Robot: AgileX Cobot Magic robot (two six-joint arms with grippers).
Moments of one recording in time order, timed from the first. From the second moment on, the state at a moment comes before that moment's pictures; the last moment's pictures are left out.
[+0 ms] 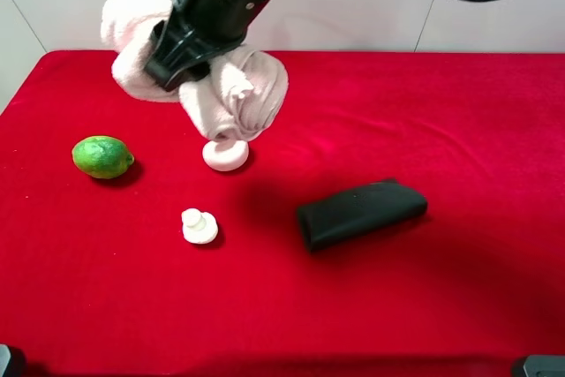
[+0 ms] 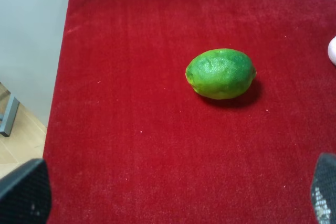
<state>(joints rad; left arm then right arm) 0.04 0.00 -0.50 0.00 1.07 0.11 0.89 1.88 -1.54 0.39 0.72 -0.54</state>
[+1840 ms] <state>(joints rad) 0.04 0.00 -0.50 0.01 1.07 0.11 1.20 2.27 -2.07 0.39 0.81 -0.55</state>
